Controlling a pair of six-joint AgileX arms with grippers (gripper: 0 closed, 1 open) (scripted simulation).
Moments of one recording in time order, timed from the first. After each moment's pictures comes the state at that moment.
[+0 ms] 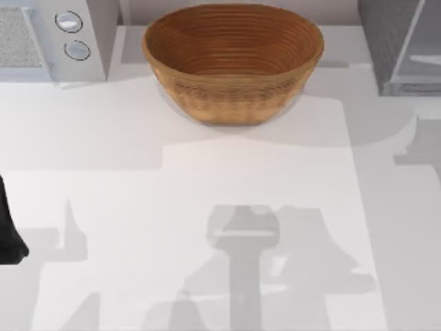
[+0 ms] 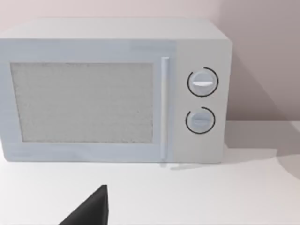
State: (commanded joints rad) left arm 0.00 0.00 0.00 0.00 0.00 0.00; right arm -0.12 0.97 0.48 0.58 -0.13 0.01
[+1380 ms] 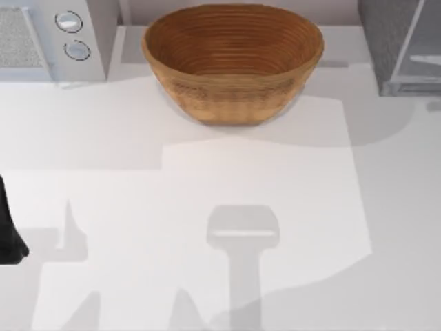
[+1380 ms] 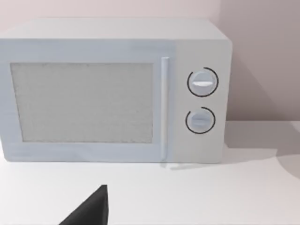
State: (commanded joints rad) left arm 0.00 0.00 0.00 0.00 0.00 0.00; right arm -0.27 2.21 1.01 1.16 -0.25 0.02
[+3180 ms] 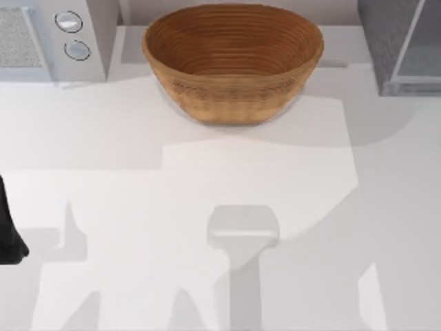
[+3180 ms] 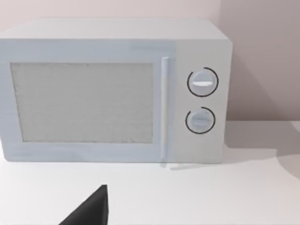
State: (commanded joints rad) left arm 0.00 0.00 0.00 0.00 0.00 0.00; right arm -0.22 2.44 1.61 0.82 -0.19 0.01
